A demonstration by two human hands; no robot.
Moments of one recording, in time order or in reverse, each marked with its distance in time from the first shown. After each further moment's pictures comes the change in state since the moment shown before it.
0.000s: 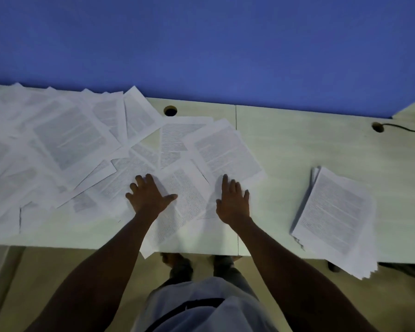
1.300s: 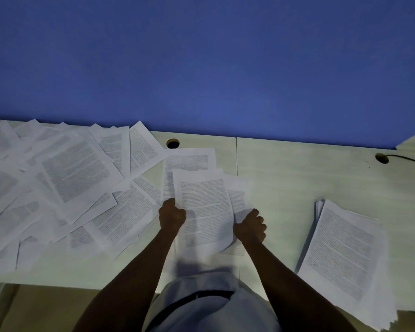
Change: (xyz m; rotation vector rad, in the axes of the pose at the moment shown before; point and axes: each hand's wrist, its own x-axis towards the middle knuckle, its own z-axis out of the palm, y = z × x) left_hand 0.019 0.083 -0.014 -0.786 -0.046 -0.141; right_hand 0.036 0.024 -0.037 0.446 0.005 0.571
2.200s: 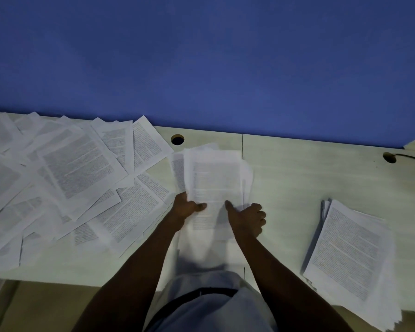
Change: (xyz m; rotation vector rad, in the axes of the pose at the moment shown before) left_hand 0.011 0.017 -0.008 -0.484 -0.442 -0.005; right_hand -0.017 -0.042 0.013 0.311 0.167 0.103
